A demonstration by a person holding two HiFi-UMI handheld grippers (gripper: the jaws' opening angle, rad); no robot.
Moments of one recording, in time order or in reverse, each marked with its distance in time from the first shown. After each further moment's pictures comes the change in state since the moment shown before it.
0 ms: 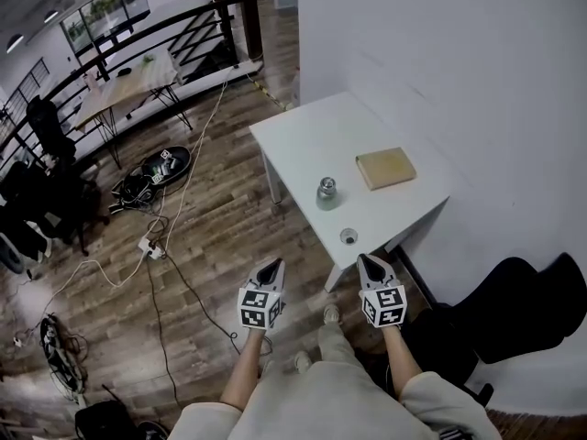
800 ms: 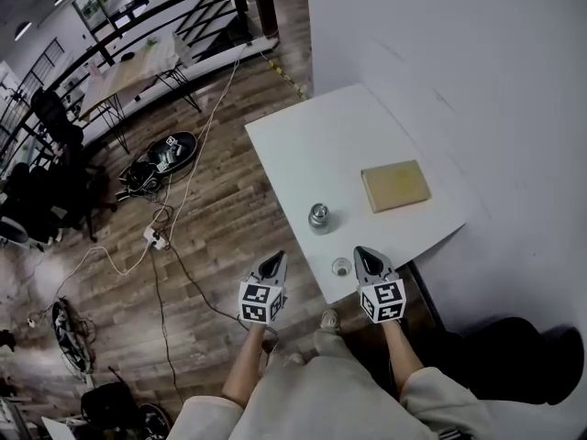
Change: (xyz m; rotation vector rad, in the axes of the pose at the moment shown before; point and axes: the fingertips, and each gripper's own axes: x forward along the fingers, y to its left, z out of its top) left arm 0.173 0.016 0.041 -0.009 0.065 0.076; right arm 0.140 -0.122 0.018 0.025 0.025 0.148
